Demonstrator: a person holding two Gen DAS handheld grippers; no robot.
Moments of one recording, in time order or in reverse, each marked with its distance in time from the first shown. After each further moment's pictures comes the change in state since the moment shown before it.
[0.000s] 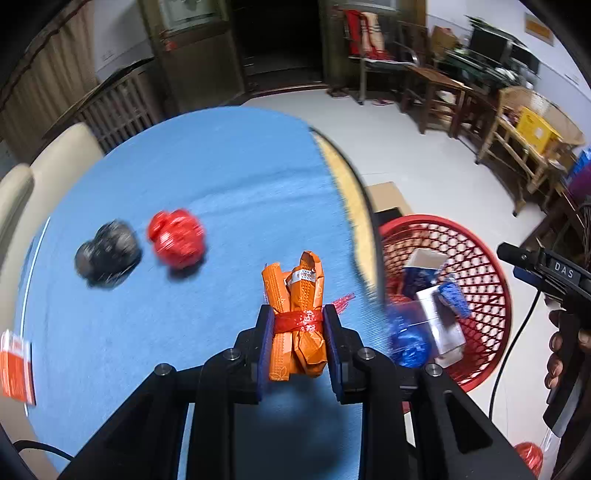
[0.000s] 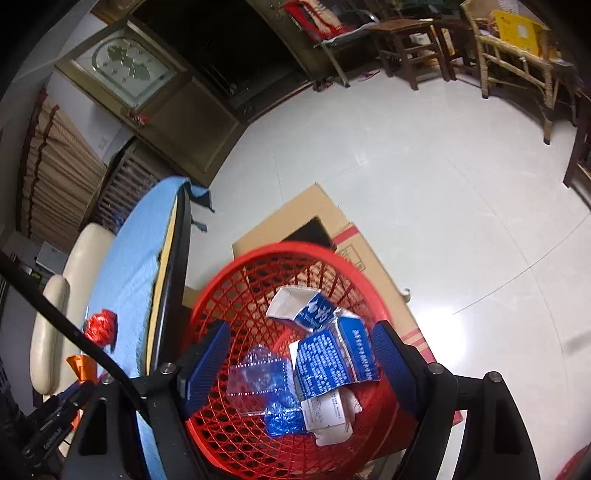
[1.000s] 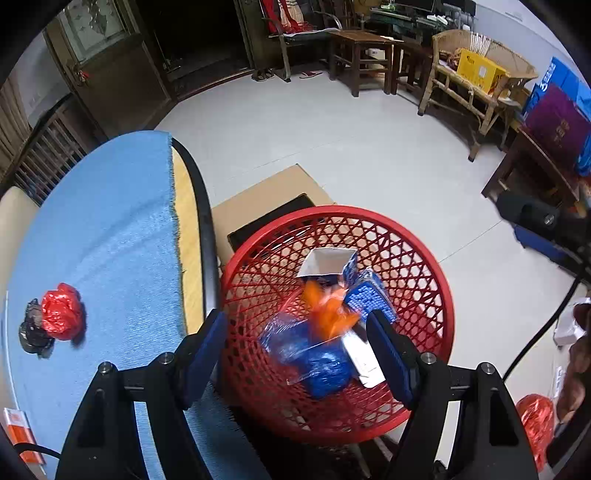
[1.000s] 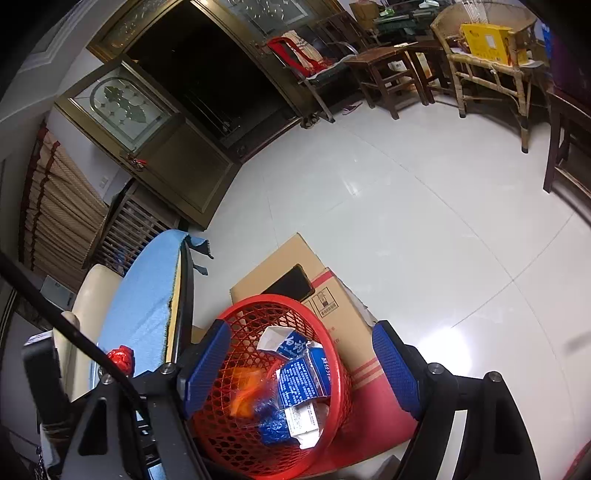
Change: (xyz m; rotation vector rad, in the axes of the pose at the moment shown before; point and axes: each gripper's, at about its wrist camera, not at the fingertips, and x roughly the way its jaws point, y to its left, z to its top) left arm 0.037 -0.128 0.031 0.227 0.086 -0.097; right arm -0.072 -0.032 0.018 0.056 -0.137 0.006
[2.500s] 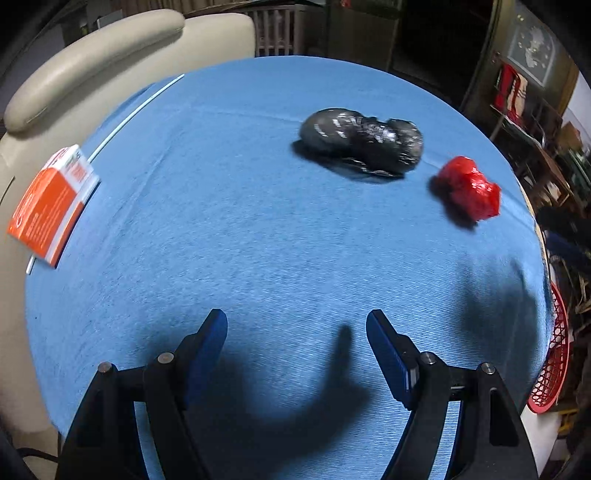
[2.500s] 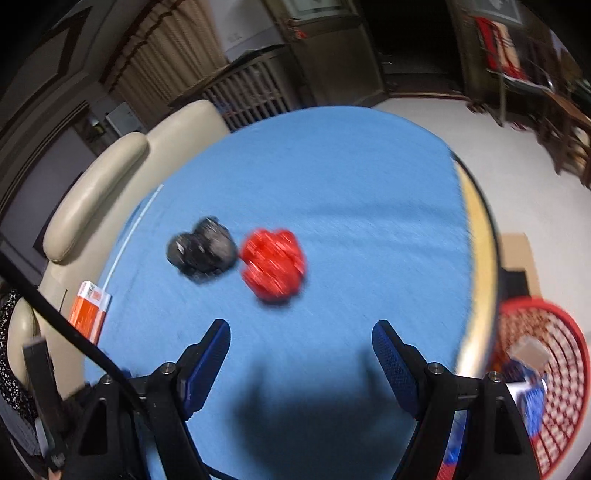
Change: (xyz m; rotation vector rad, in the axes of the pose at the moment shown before) left arm -0.051 0.311 -0.230 -0.777 -0.013 0.228; right arm 0.141 0.331 -0.110 -0.599 0.295 0.197
